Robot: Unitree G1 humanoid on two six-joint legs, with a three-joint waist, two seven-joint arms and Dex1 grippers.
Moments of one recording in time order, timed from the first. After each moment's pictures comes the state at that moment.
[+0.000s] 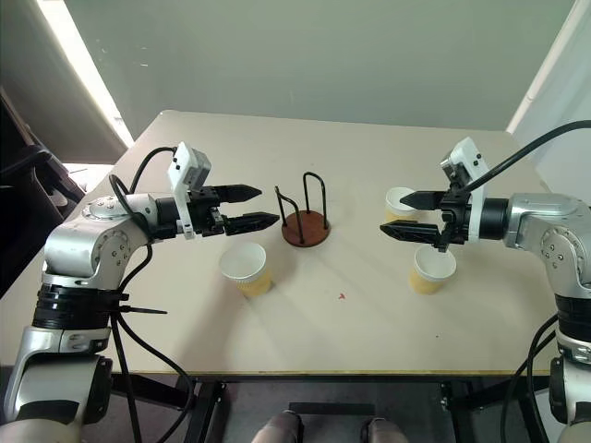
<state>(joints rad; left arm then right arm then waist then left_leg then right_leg) -0.76 0.72 0.02 0.14 -0.48 0.68 -0.99 -0.74 -0.86 -0.07 -0.17 0.66 1.02 0.98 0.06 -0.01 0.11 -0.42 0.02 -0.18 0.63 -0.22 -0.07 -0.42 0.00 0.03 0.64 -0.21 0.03</state>
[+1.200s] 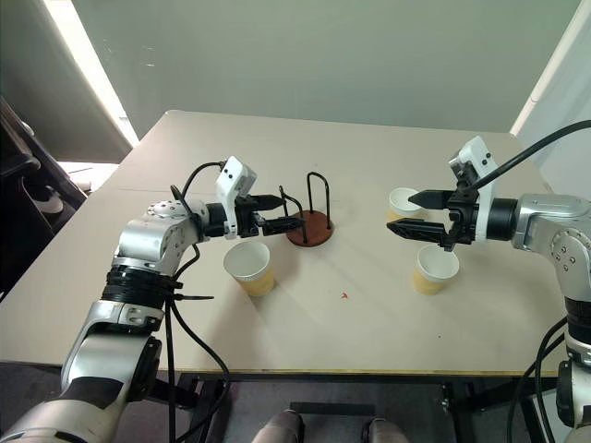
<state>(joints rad) -0.91 0.52 -0.08 0.46 -0.29 0.55 -0.96 -0.72 -0.88 -0.10 -0.19 0.69 1.03 0.94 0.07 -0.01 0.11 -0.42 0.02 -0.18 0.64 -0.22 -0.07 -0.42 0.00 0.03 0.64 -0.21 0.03</state>
